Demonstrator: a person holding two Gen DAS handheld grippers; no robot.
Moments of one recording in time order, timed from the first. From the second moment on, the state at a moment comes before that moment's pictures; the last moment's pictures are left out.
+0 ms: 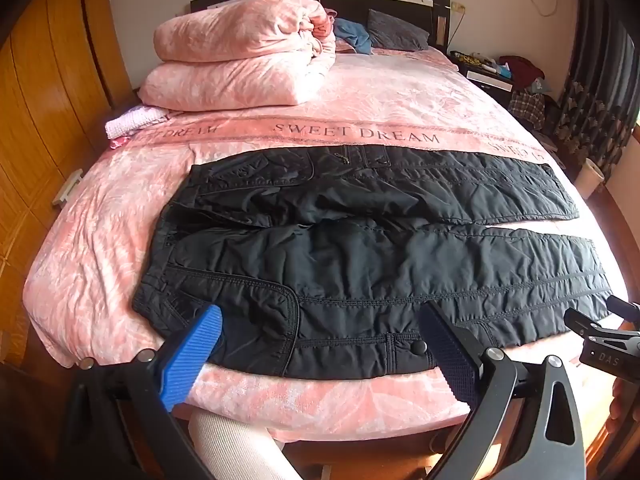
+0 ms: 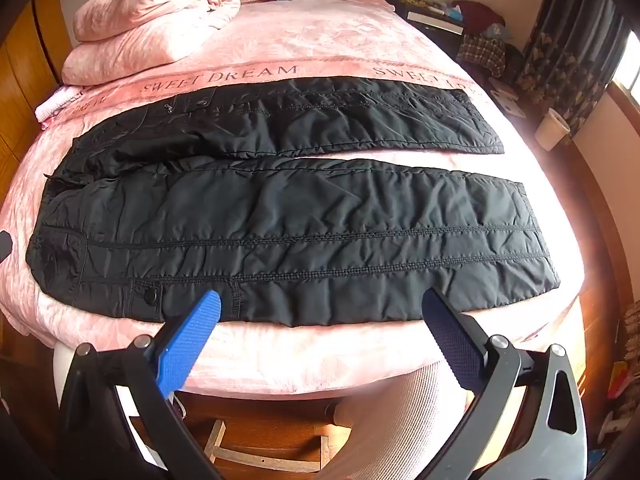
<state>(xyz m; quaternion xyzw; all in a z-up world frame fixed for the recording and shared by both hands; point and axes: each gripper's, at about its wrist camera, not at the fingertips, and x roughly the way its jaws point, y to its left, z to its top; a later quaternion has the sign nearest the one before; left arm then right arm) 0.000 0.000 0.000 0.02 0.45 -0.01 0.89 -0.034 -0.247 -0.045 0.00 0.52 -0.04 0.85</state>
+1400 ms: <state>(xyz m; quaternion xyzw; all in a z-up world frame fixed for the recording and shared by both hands) 0.004 -0.005 0.001 0.03 0.45 -0.01 0.89 -0.027 -0.258 -0.048 0.01 0.52 -0.06 0.85</state>
